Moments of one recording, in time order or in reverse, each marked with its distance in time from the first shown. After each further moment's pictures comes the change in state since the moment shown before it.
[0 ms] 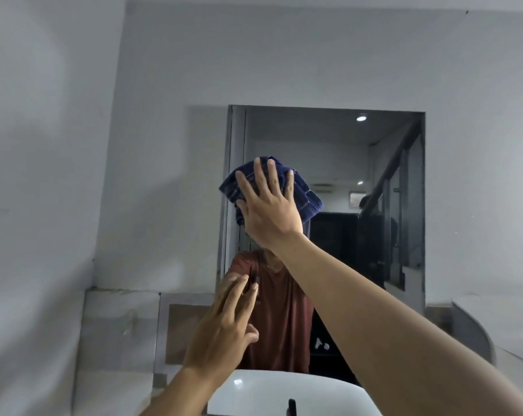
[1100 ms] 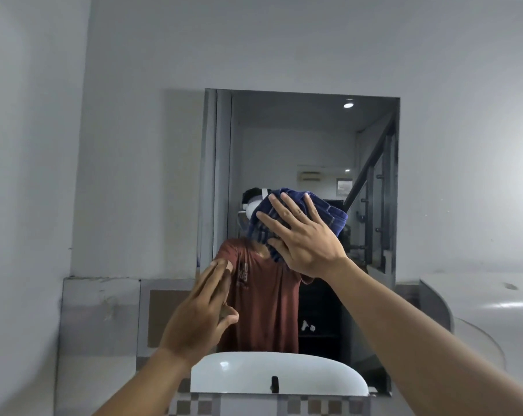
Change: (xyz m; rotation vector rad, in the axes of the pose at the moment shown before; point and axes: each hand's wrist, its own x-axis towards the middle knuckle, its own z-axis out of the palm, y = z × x) left_hand -0.005 -0.011 0.012 -0.132 0.034 0.024; right_hand -0.108 0.087 0.003 -0.082 -0.088 -0.222
